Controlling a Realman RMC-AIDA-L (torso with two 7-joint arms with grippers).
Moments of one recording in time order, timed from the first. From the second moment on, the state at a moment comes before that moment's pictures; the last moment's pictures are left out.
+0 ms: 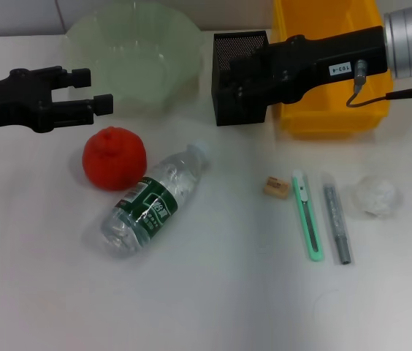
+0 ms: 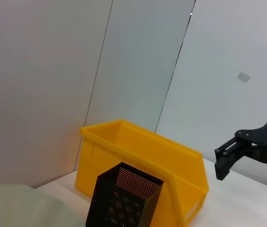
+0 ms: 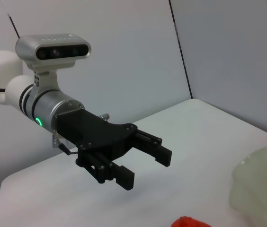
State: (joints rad) left arm -0.52 -1.94 0.72 0.72 1.86 1.60 -1.55; right arm 0.80 2.01 -0.95 -0.74 -1.92 -1.52 1.77
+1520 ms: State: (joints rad) left arm -0.55 -1.92 0.70 0.87 2.02 1.56 -1.75; right arm 0.60 2.02 -0.68 -0.69 -1.56 -1.42 1.56
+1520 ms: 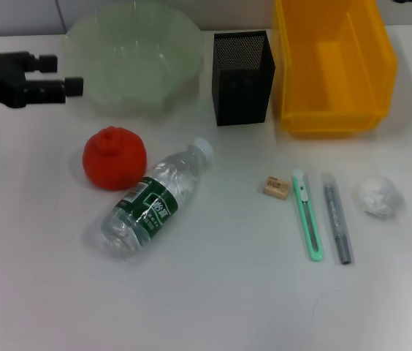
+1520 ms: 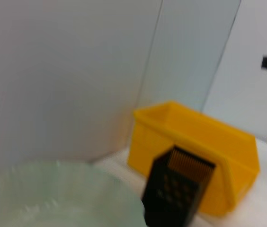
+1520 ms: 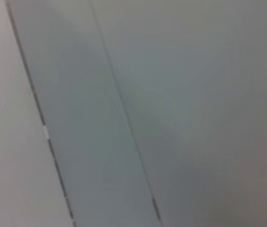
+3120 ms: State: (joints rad) left arm -0.58 -2.05 0.92 0.80 2.27 1.21 -1.79; right arm 0.62 2.01 -0.68 -0.66 -1.56 -1.41 1.52
